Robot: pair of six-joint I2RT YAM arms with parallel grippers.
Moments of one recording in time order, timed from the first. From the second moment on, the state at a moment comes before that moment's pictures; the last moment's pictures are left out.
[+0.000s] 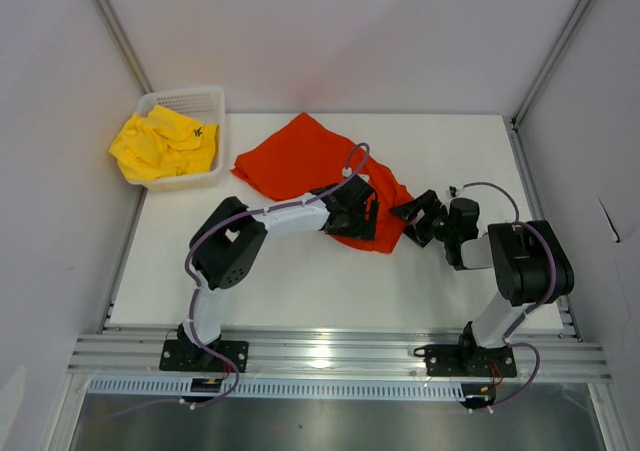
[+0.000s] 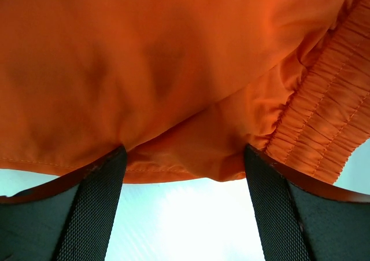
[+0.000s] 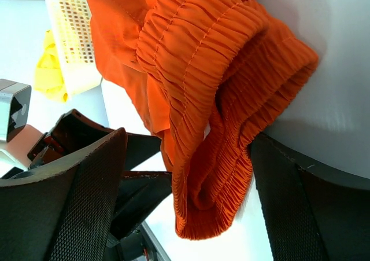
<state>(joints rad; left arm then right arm) -0.84 2.05 1.45 -0.42 -0.07 -0.60 0.09 1.69 0.47 0.73 -0.51 1.03</state>
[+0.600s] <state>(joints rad) -0.84 2.05 1.44 -0.39 -0.08 -0.59 0.12 1.88 0.39 1.17 -0.47 1.18</state>
